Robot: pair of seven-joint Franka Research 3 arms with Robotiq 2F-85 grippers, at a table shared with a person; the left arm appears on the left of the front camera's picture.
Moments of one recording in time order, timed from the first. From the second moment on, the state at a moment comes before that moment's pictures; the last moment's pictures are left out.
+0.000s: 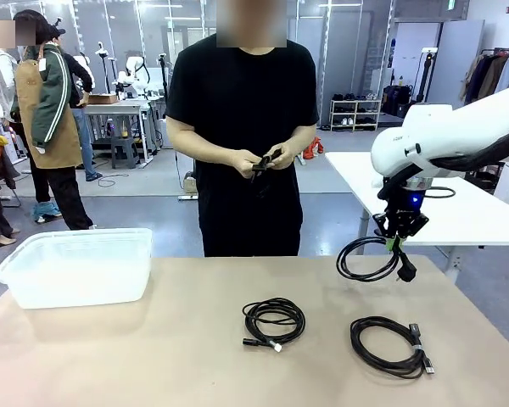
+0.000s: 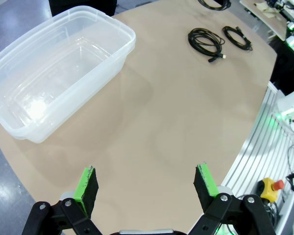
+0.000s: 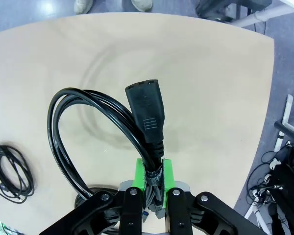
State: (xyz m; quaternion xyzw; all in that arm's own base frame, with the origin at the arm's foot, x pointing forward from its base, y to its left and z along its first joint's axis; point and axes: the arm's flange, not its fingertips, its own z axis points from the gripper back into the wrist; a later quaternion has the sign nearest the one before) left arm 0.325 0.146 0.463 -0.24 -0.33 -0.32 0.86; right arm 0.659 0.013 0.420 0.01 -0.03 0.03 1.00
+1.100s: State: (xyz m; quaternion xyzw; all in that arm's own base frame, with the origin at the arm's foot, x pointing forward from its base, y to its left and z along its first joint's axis) left arm 0.325 0.146 0.464 -0.24 -0.33 -0.32 0.86; right arm 0.608 0.207 0.444 0.15 -0.10 0.12 0.98
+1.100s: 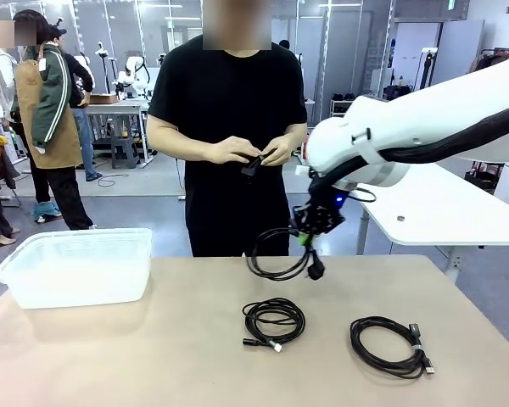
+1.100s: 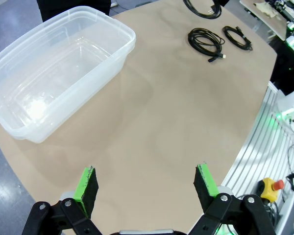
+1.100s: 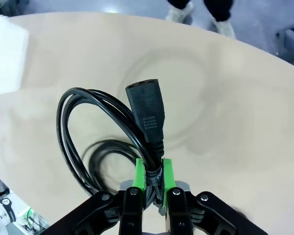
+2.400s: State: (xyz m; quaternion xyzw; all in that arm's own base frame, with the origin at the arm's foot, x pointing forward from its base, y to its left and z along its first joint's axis) left arm 0.325 0.146 0.464 -0.24 -0.33 -0.32 0.86; right arm 0.618 0.382 0.326 0.23 -0.01 0.10 0.97
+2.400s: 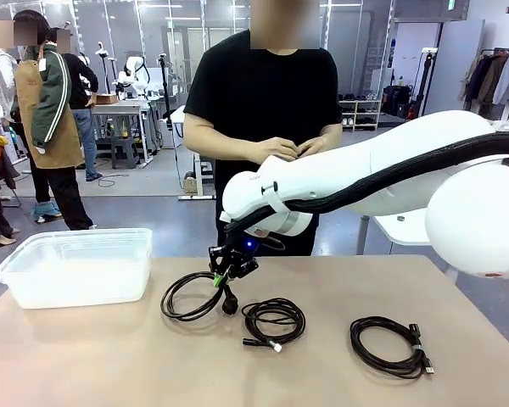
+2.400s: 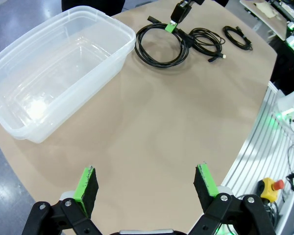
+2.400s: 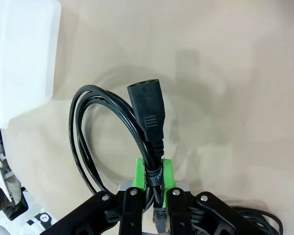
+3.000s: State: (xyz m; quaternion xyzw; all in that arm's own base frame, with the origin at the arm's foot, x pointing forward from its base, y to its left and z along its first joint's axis) left arm 0.325 0.146 0.464 -0.24 -0.33 -0.32 0.86; right arm 0.624 0.376 0.319 0.21 -0.02 0.10 0.97
